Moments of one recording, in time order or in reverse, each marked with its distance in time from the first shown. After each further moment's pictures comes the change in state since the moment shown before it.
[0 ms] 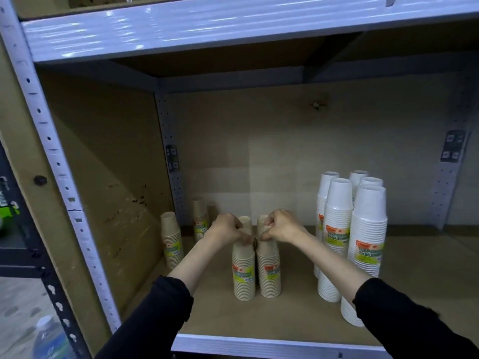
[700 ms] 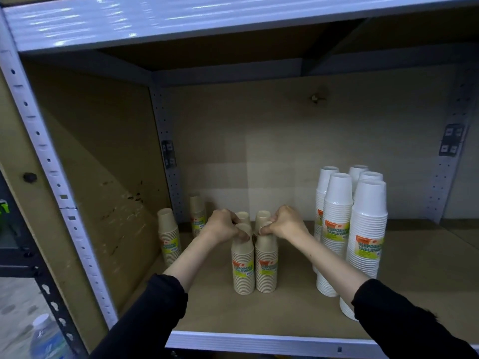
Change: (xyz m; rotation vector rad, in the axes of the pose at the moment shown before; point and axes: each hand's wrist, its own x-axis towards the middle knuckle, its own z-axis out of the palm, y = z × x) left_hand 0.001 -0.004 -0.001 -0.028 0.023 0.025; right_hand 0.009 0.010 0.007 0.005 0.122 0.085
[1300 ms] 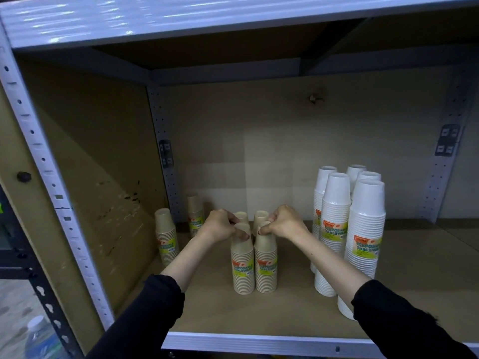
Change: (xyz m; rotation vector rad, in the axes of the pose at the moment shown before) left_hand 0.005 -0.004 0.002 -0.054 -0.013 0.008; right_hand 0.000 0.001 -0.004 0.071 -0.049 -0.006
